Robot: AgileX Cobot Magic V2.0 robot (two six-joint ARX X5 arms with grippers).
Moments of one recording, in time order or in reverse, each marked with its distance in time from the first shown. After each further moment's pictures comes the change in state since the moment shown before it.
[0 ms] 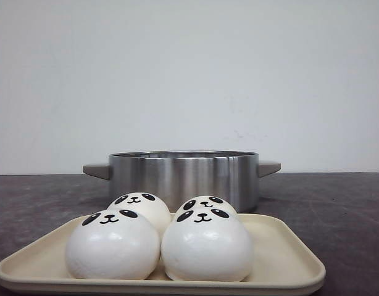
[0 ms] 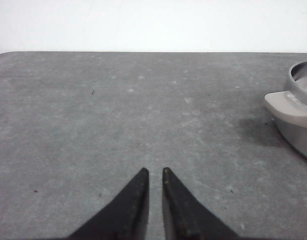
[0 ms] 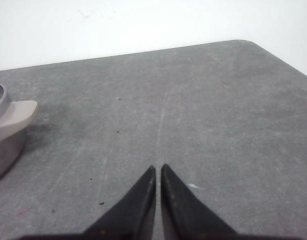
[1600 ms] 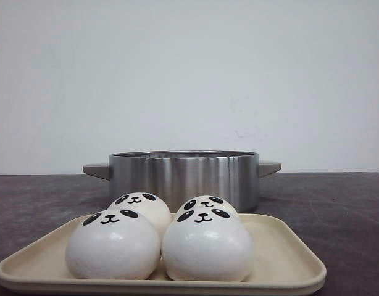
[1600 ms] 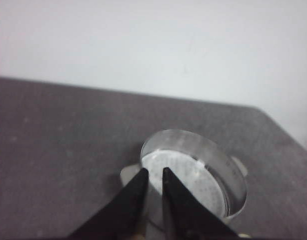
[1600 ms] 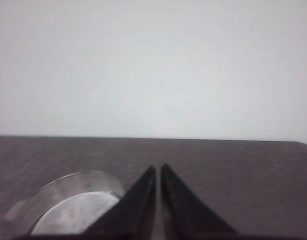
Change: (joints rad) left arm -0.085 0.486 0.870 -0.436 0.297 -0.224; right arm 0.000 0.409 0.959 -0.428 -0.309 -0.051
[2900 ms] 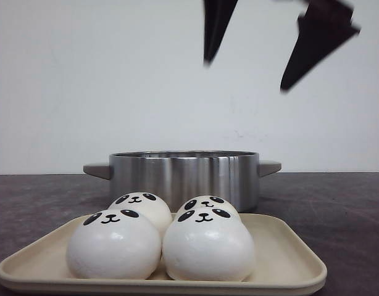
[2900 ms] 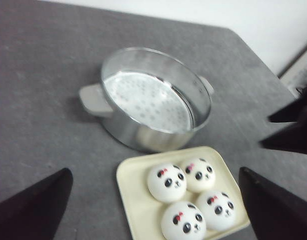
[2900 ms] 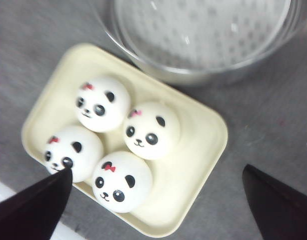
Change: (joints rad) left arm -0.201 -0.016 0.003 -0.275 0.000 0.022; right arm 0.764 1.007 0.302 -0.357 0.209 0.266
